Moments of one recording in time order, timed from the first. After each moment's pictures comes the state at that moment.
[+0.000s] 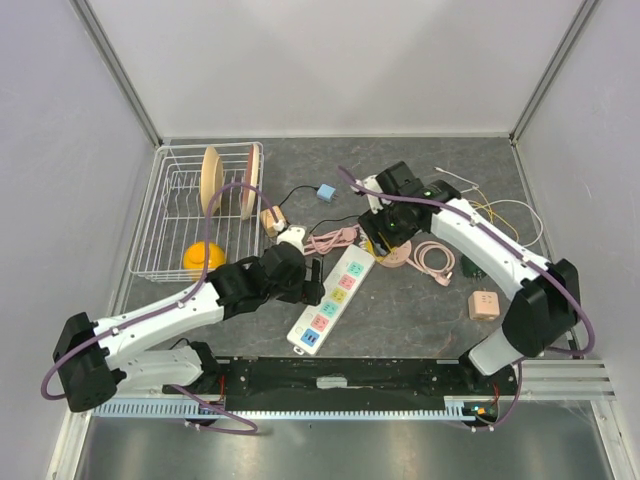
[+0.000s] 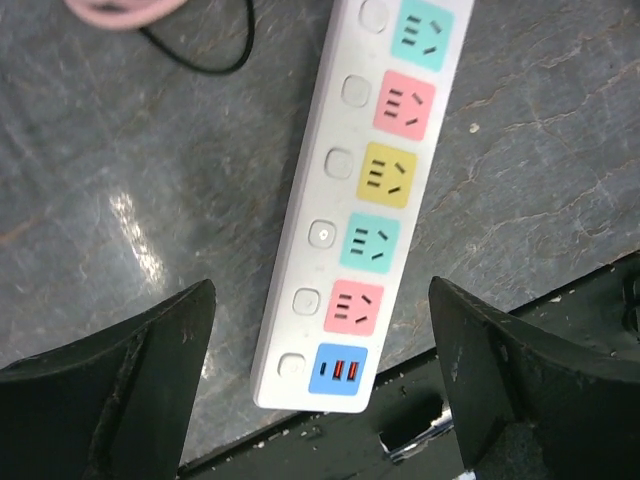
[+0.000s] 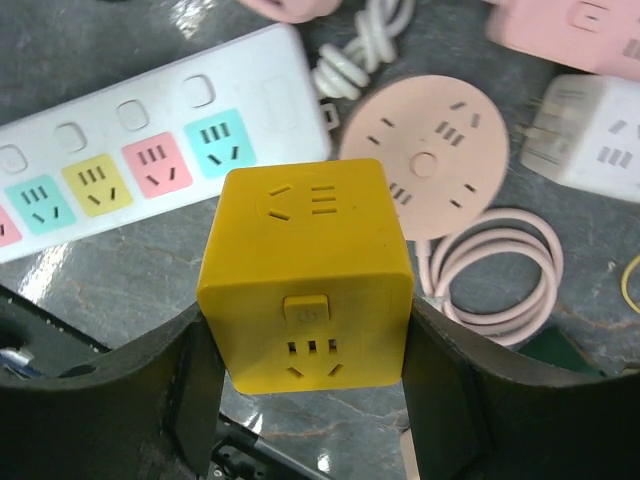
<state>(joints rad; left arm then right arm) -0.97 1.12 0.82 -0.52 -0.23 -0.62 0.55 1.53 1.36 -0.92 -0.06 -0.09</state>
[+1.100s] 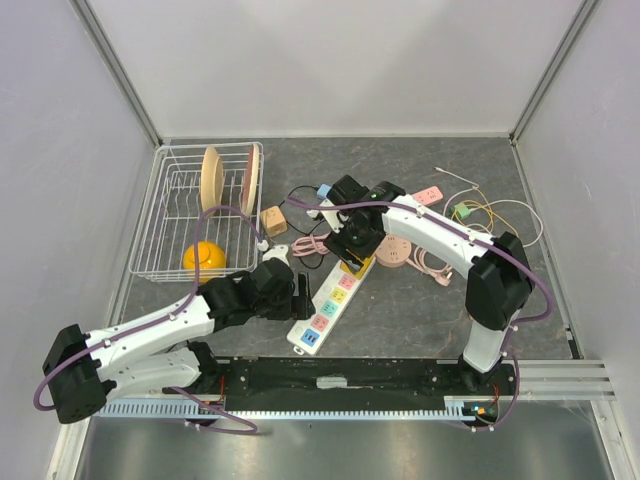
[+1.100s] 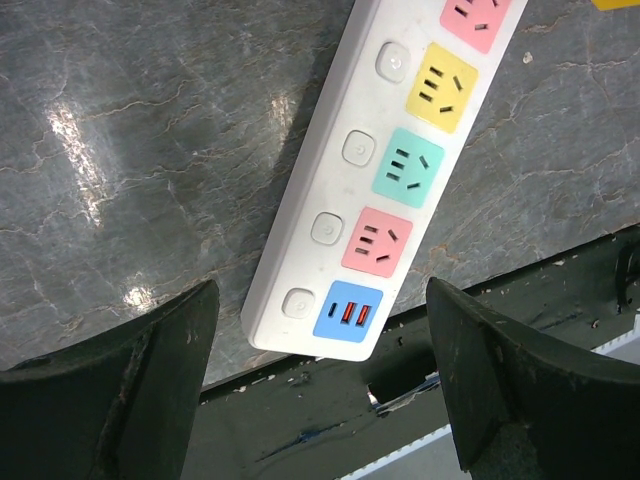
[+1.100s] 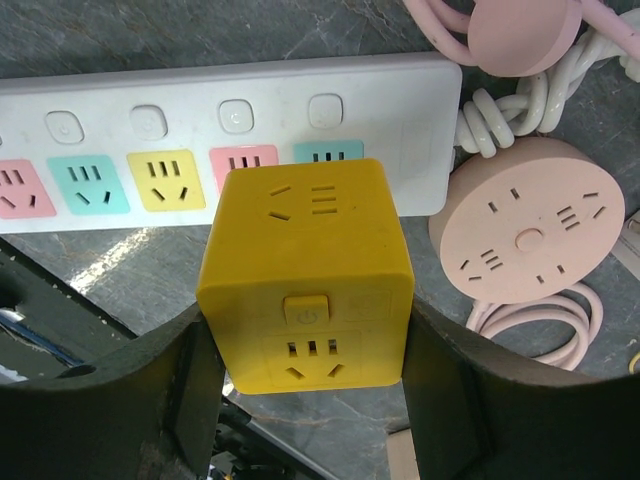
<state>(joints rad) -0.96 1.00 0.65 -0.57 -0.15 -0.84 0.76 1.80 1.55 -1.05 -0.04 -0.16</state>
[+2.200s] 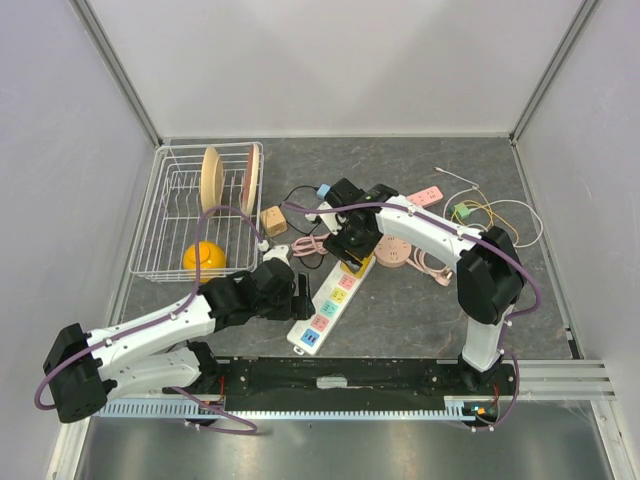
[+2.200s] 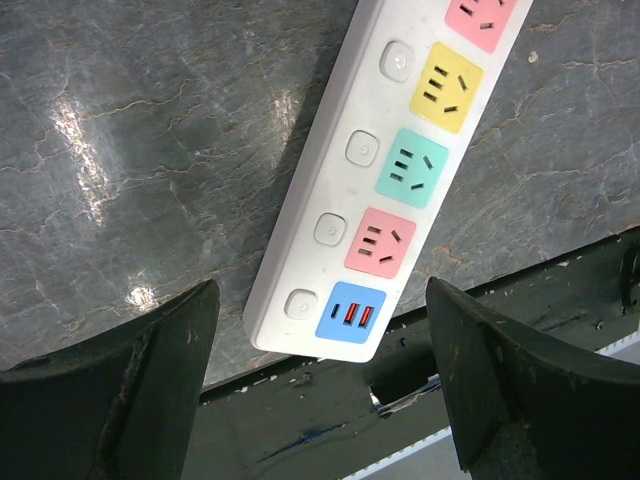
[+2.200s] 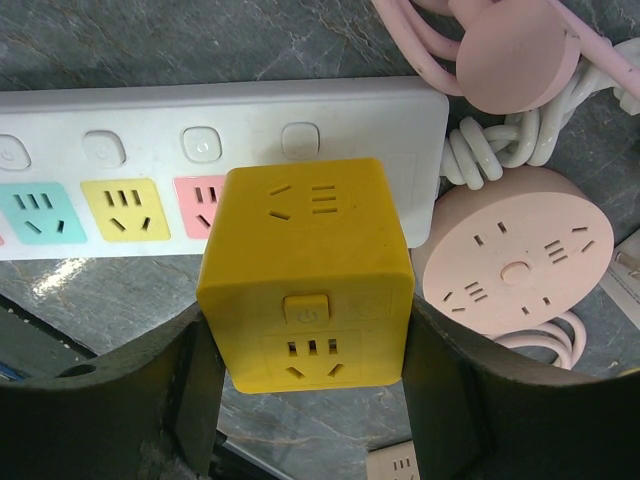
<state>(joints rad) -0.96 1.01 0.65 -0.57 -0.15 -0.84 0.75 1.85 1.53 -0.99 -0.02 -0.21</state>
